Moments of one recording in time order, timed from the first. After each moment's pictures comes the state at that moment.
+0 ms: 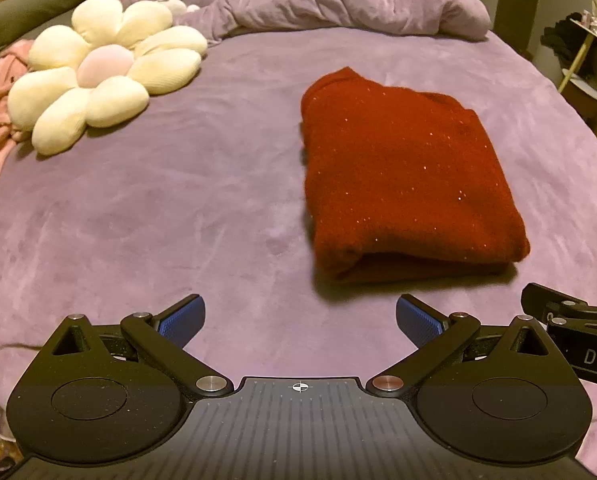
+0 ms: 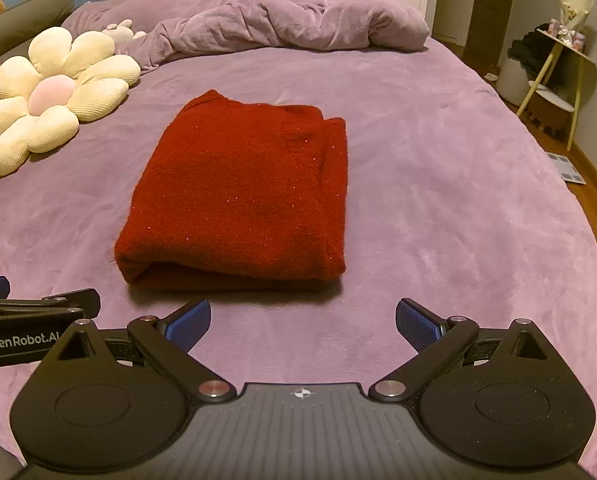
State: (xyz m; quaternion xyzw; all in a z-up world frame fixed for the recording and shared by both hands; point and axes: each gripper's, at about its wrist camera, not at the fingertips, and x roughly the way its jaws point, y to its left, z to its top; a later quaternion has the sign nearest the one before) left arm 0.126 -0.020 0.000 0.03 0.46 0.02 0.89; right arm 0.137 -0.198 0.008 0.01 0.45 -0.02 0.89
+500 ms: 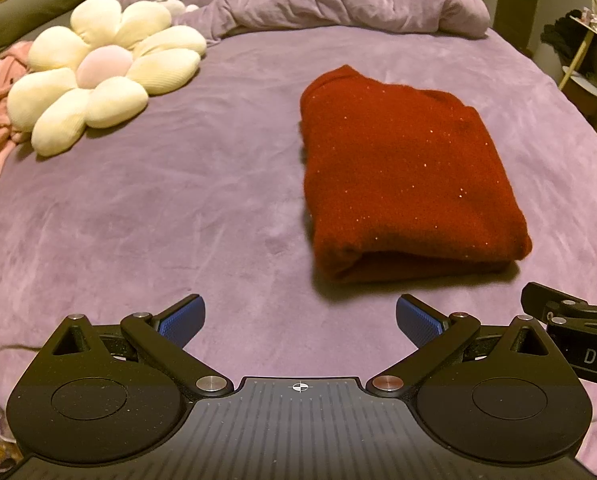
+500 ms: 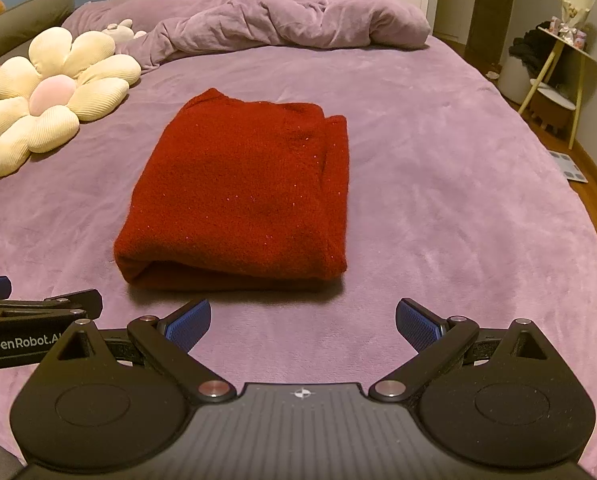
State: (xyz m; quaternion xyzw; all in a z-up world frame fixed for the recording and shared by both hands) left arm 0.127 -0.021 -0.001 0.03 0.46 0.02 0.89; right arm 0.138 -0.199 0.006 0.01 0.45 -0.01 0.89
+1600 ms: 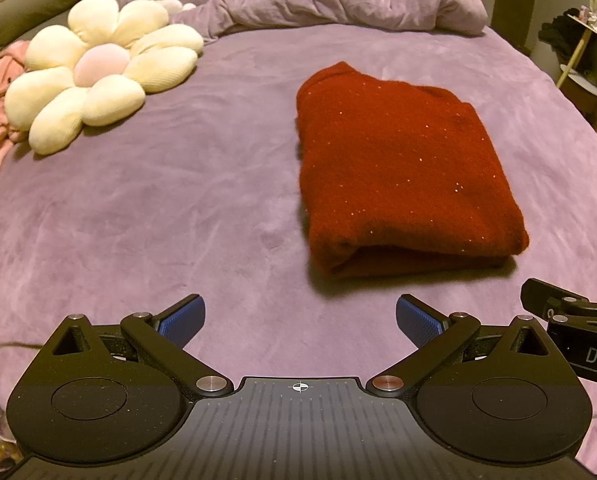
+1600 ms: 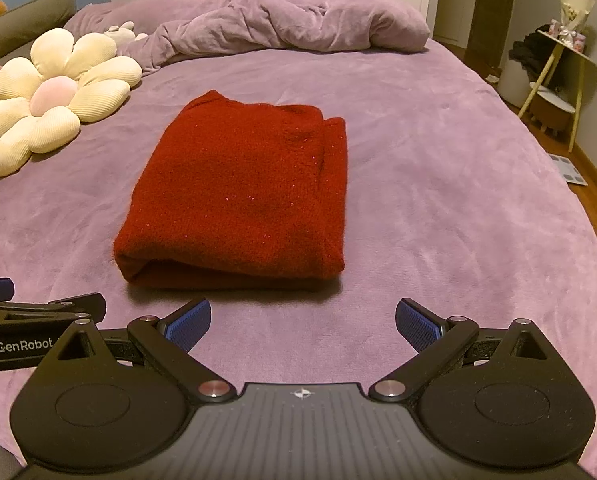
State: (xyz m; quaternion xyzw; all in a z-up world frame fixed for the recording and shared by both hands) left arm 0.126 -0.024 -0.005 0.03 0.46 0.02 0.89; right arm 0.133 -0.202 0.005 0.01 0.44 -0.01 0.90
